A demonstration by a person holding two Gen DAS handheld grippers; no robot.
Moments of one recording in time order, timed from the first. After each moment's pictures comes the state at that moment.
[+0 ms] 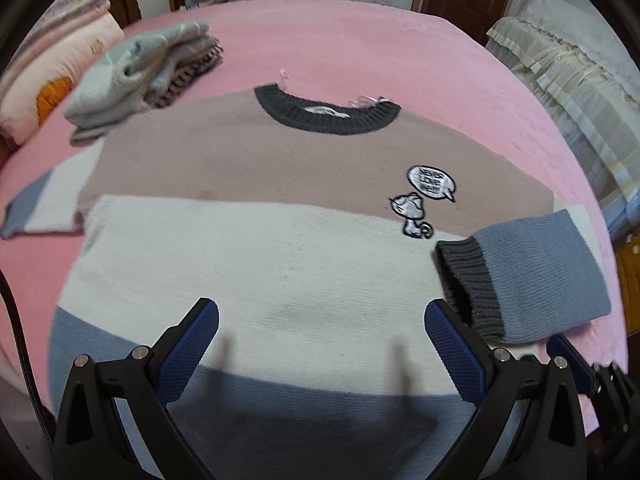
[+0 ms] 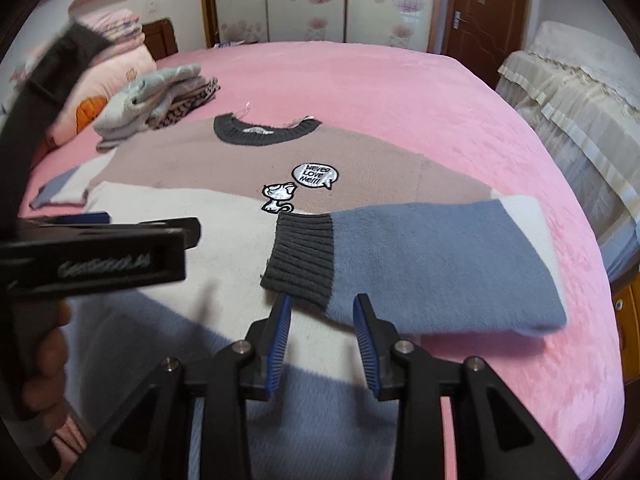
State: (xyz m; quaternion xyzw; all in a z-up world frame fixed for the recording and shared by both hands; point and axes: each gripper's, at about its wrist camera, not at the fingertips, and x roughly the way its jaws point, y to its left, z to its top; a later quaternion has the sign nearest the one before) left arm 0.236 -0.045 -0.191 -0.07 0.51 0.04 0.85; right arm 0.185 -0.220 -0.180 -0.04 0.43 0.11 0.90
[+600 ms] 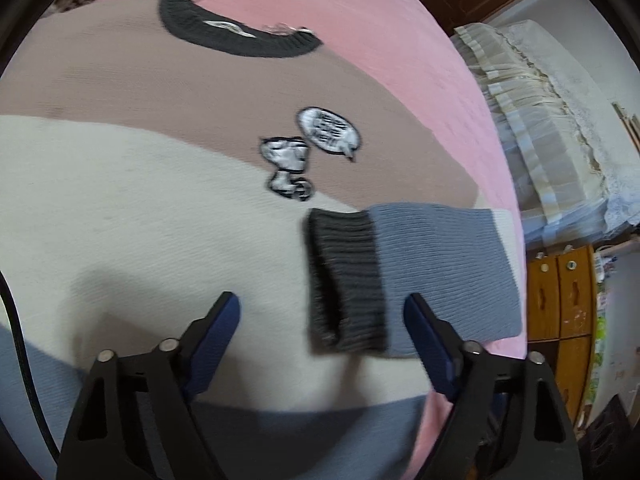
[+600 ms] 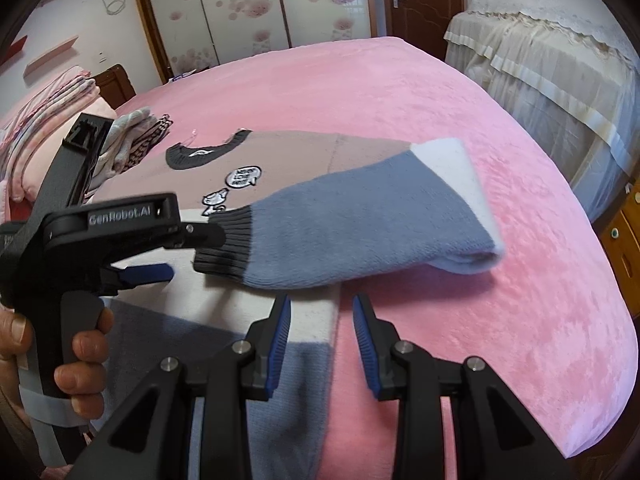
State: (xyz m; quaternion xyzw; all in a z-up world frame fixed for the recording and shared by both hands) left arm 0.269 -0.089 -0.236 -0.25 0.56 -0.10 0.78; right arm 0.170 -0.289 -0.186 0.05 0.44 0.06 0.90
